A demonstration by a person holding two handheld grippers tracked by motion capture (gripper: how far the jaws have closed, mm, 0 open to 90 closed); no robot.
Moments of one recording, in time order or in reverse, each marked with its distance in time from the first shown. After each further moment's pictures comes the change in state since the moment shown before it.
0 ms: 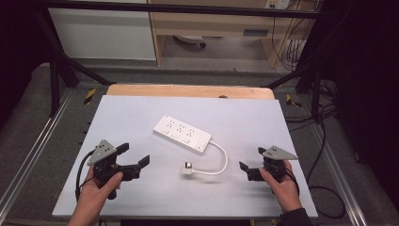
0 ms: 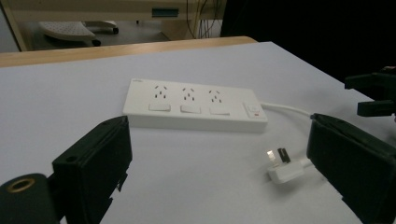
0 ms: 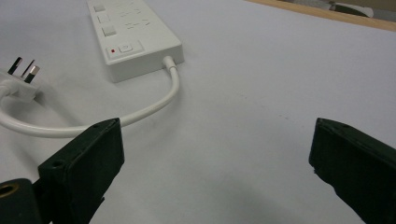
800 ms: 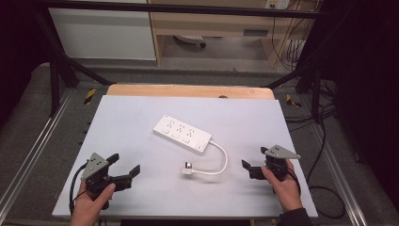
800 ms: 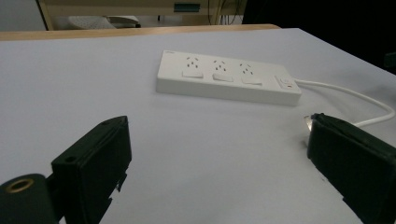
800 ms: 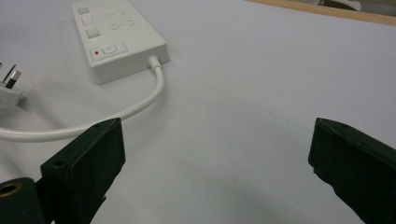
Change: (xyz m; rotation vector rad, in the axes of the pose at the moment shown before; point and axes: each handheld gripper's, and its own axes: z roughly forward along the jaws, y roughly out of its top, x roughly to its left) left arm 0.018 -0.050 -0.016 -0.006 0.088 -0.005; right arm -0.007 -0.002 -0.001 0.002 -0.035 0.036
